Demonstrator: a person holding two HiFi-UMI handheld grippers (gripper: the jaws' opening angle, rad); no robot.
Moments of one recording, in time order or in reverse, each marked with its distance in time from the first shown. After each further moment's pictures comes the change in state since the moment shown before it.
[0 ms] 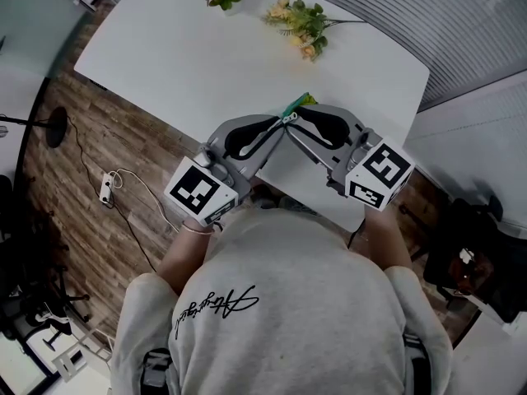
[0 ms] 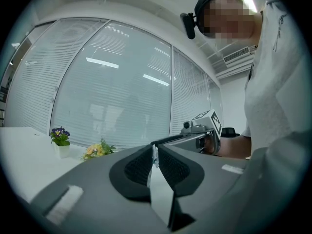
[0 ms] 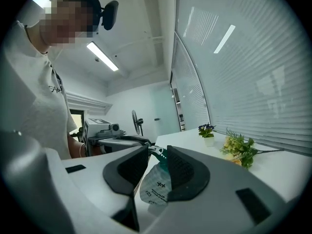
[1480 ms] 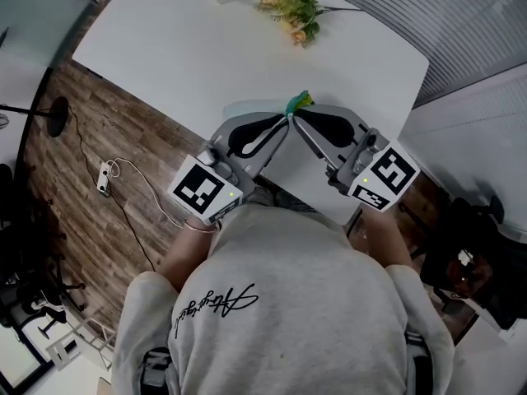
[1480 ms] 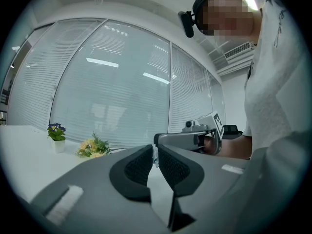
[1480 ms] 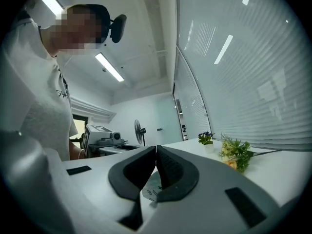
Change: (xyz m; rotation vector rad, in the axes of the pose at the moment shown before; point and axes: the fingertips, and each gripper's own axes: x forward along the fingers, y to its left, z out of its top) left arm 0.023 -0.040 -0.016 0.010 0.016 0.030; right arm -0.047 0.005 -0.005 -0.018 -0.140 0.035
